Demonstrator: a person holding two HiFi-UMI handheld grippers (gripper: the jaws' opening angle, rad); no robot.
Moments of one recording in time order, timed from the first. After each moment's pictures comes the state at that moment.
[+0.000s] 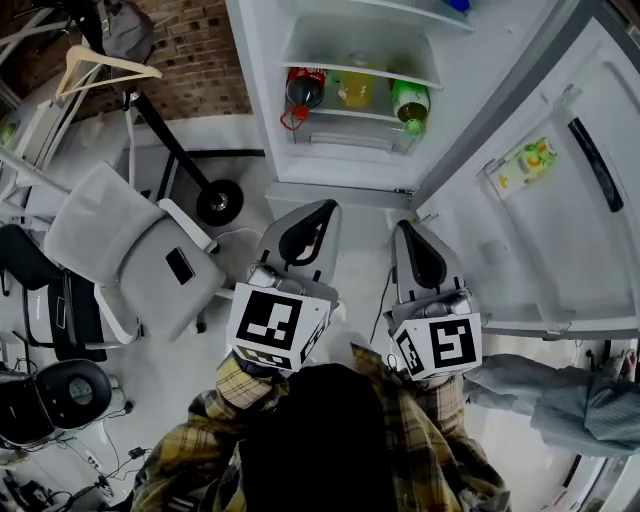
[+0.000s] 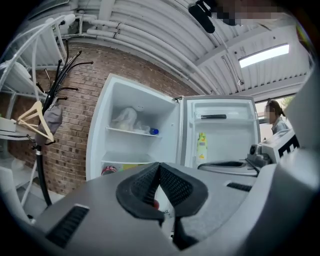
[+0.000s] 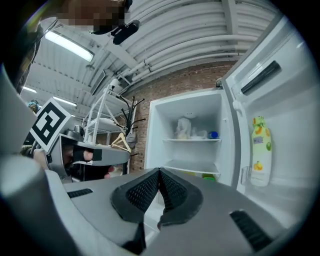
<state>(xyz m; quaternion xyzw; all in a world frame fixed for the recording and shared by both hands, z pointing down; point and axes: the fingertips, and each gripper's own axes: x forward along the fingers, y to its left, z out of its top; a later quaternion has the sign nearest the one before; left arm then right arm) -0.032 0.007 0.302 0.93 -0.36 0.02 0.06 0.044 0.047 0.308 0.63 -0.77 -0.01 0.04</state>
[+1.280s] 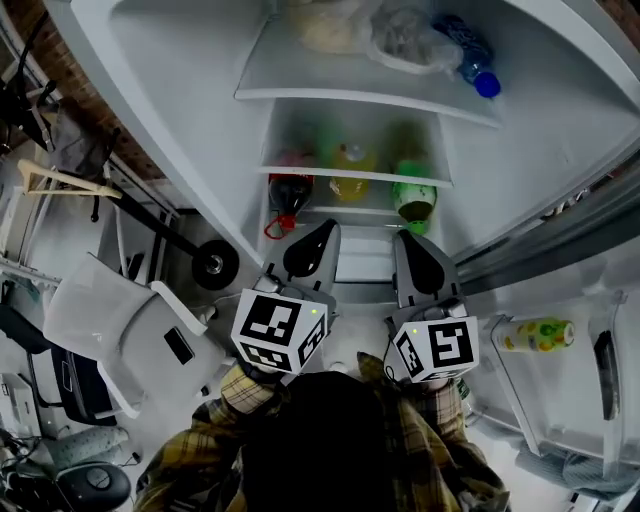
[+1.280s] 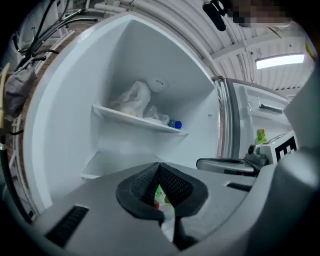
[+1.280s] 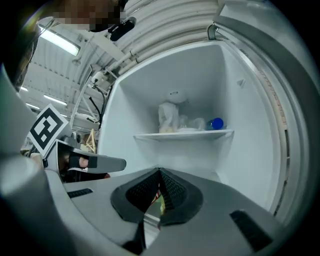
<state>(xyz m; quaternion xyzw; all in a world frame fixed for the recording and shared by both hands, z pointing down) 0.054 -0.239 0.318 0.94 -0.33 0.02 0.10 0.135 -0.198 0.307 0.65 -0.76 -0.01 0.03</state>
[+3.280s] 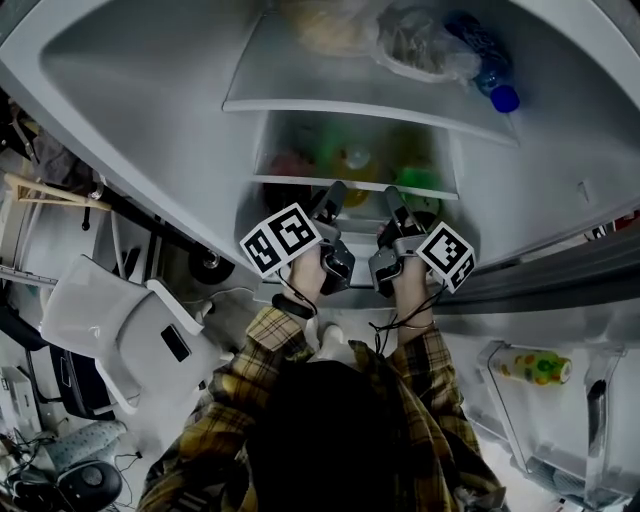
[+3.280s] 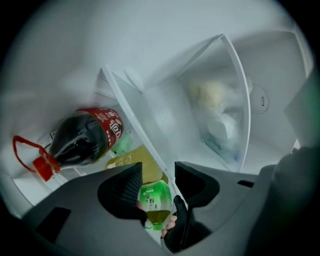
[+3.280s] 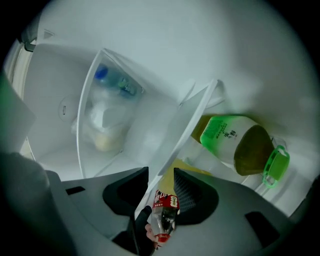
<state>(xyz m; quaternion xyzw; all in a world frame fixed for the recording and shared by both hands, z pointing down) 0.095 -0.380 0.434 0.77 -0.34 -0.12 0.52 0.213 -0.339 0.425 0.57 -0.63 0.42 -0.31</state>
